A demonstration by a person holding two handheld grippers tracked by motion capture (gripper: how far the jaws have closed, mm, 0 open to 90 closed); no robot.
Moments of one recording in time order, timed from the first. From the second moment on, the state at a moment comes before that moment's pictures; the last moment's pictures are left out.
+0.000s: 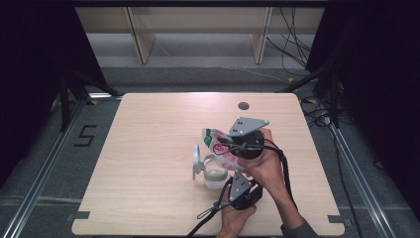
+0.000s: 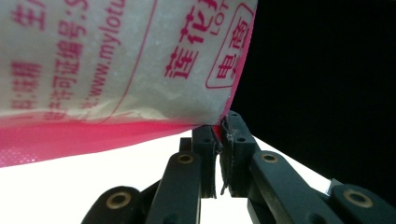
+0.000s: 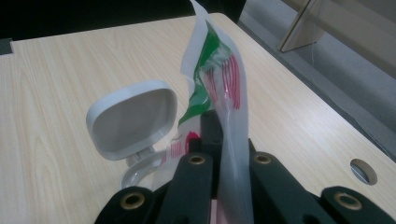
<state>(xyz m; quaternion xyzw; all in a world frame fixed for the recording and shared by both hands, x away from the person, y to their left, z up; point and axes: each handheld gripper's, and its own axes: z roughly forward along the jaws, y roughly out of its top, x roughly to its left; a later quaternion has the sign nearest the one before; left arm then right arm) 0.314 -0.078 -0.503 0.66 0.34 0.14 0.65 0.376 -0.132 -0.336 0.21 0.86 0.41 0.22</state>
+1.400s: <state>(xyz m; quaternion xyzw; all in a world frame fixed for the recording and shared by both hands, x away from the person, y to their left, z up) 0.315 -0.079 -0.502 0.66 0.35 0.13 0.66 0.374 -0.126 -0.337 0.20 0.87 0.39 0.22</state>
